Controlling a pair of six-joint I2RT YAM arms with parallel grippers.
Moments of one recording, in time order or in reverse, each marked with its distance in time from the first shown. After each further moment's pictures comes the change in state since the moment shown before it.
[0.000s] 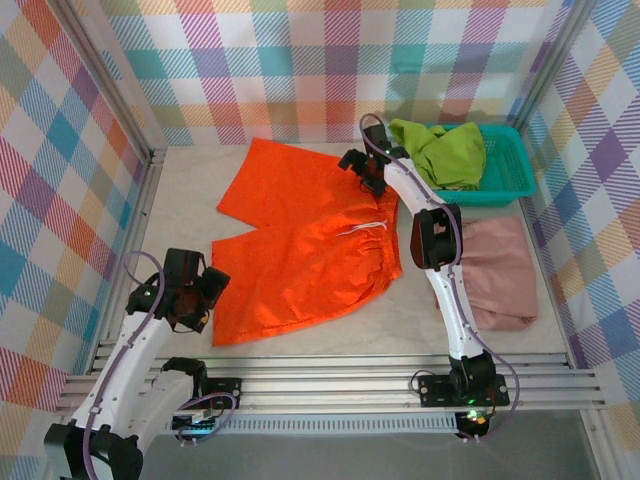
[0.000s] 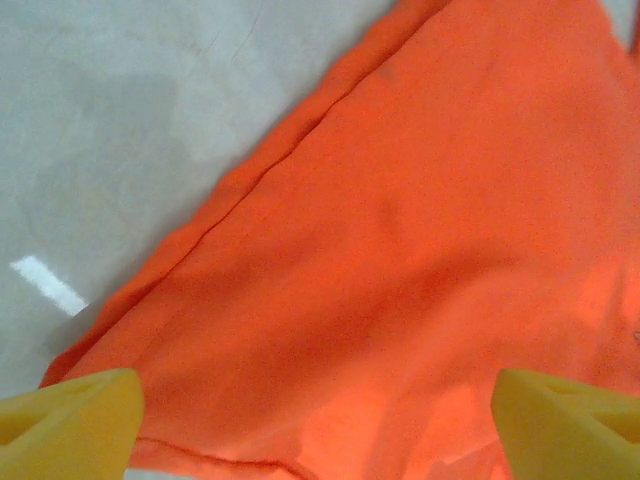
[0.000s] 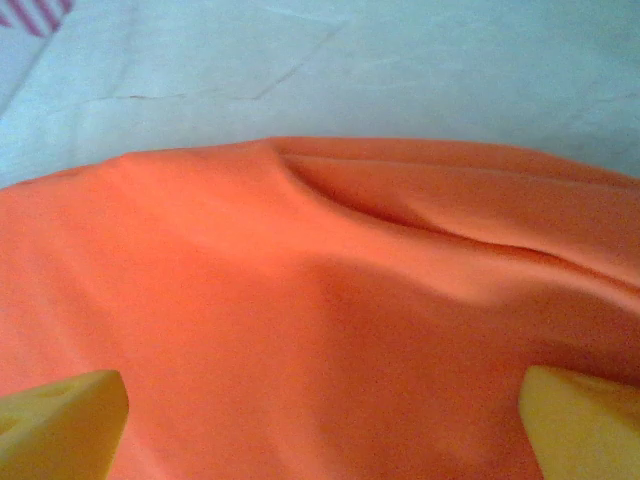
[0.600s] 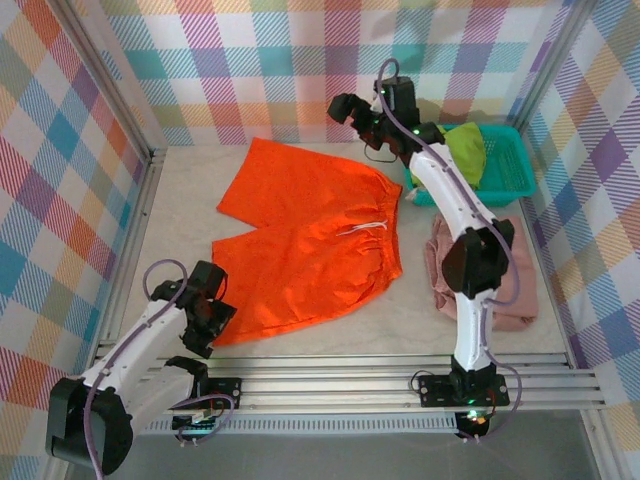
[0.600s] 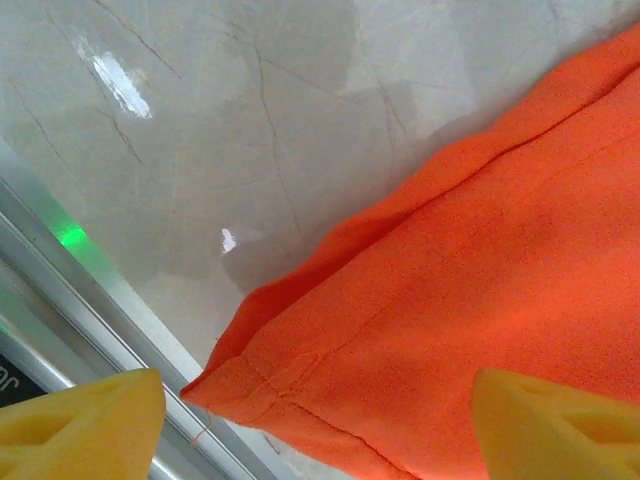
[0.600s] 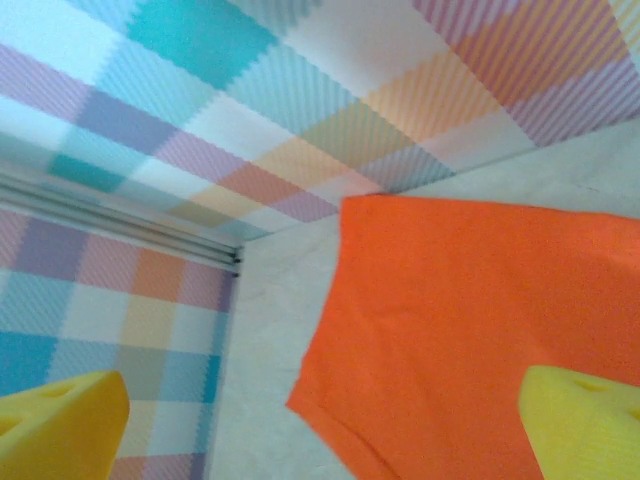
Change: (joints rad) left arm -0.127 0.158 -0.098 -0.106 -0.025 -0.187; right arm 0.042 -0.612 -0.345 0.240 -0.165 -0.098
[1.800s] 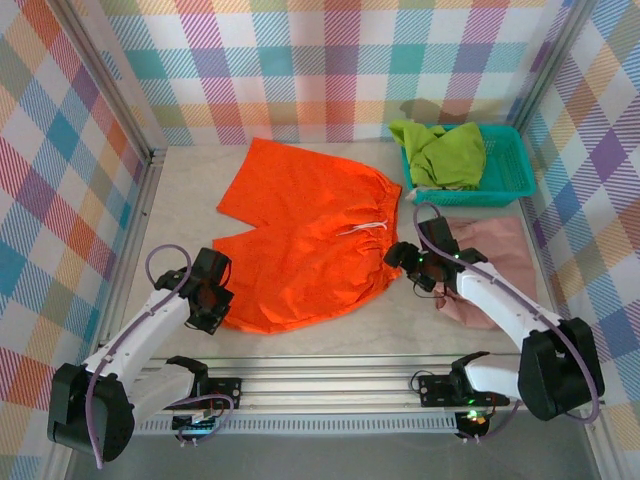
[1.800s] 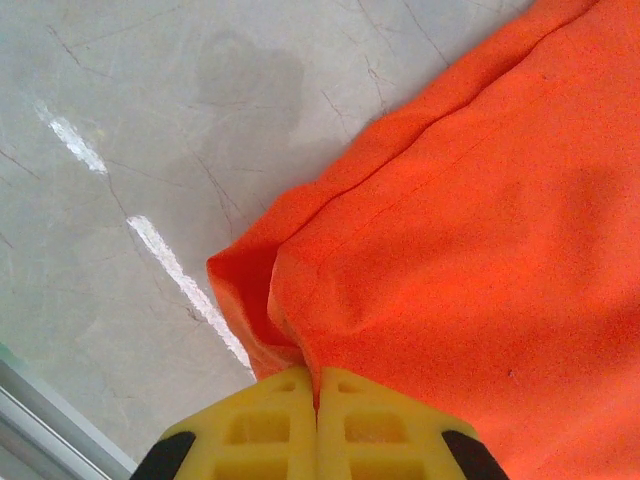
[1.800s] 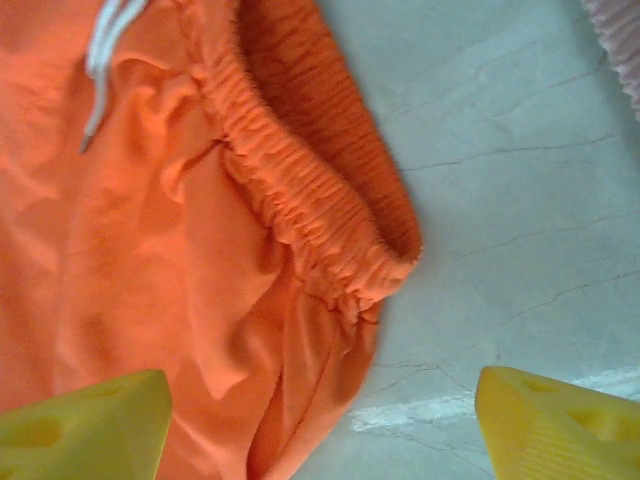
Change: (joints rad) left arm -0.014 0.064 0.075 0.108 -0.087 0.033; right arm -0.007 -0.807 -1.409 0.003 0.167 0.113
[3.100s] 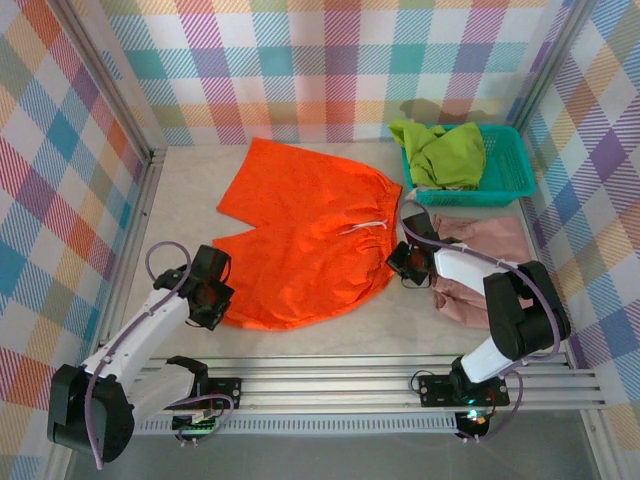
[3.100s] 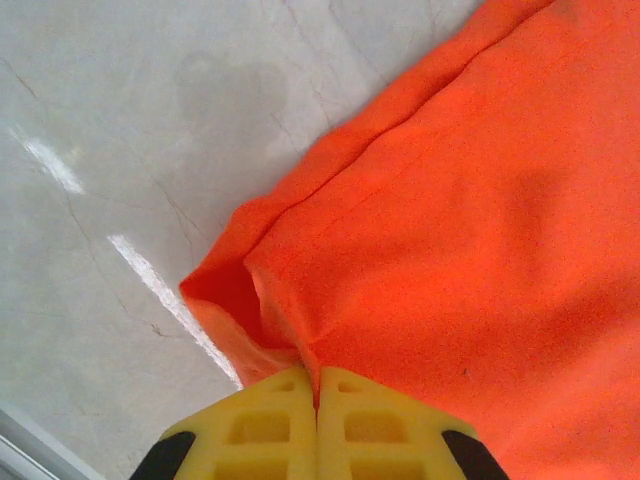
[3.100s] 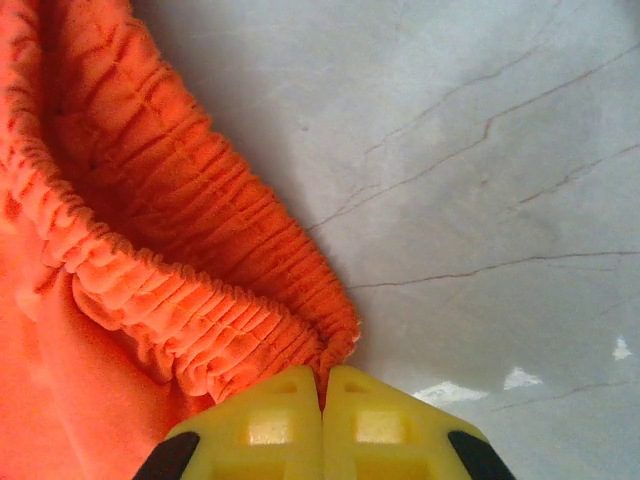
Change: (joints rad) left arm 0.000 -0.006 0.033 0.018 -0.028 0.030; right arm -0.020 0.313 0.061 0.153 0.018 0.072
